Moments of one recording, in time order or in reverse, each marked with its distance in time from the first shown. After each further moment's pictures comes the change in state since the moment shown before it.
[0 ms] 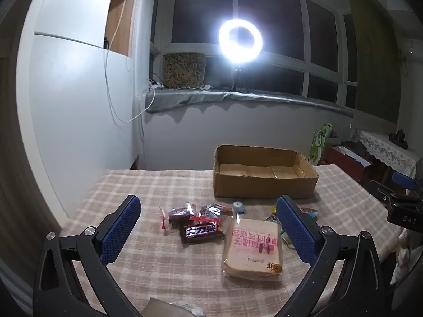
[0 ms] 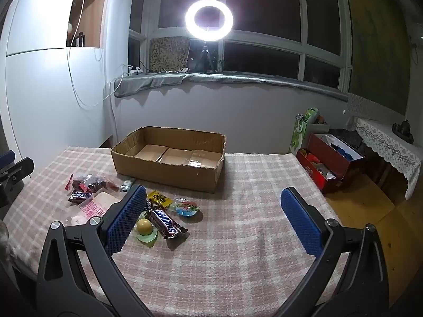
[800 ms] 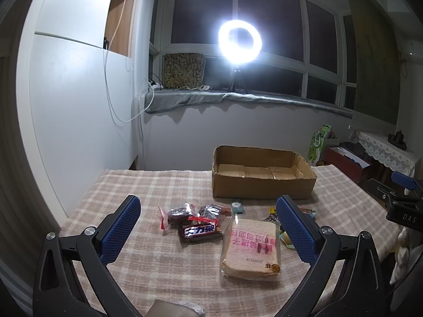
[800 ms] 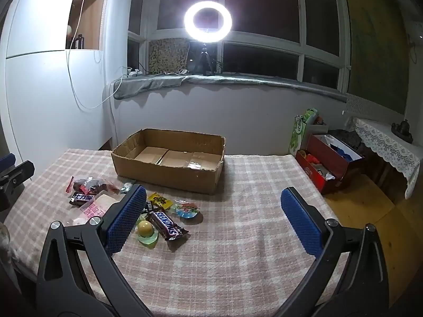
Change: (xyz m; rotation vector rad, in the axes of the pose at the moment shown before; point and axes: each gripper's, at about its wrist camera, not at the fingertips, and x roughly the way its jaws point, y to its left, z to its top) left arm -0.003 -0.003 0.001 -0.002 0.000 -0.001; right arm -0.002 0.002 0.002 0.002 -0.001 0.001
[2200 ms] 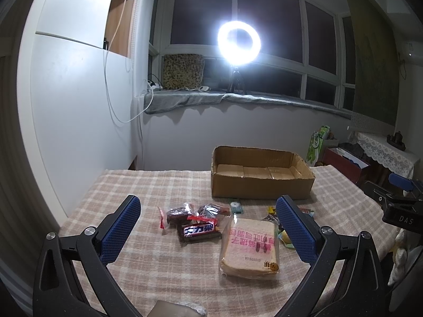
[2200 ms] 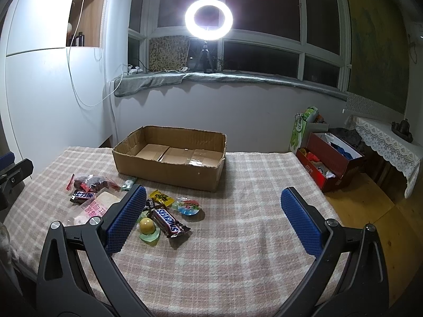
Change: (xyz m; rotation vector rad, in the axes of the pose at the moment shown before) left arm -0.003 0.002 -0.001 -0.003 -0.003 -0.007; right arm -0.002 0.003 -0.001 0.001 0.006 -0.001
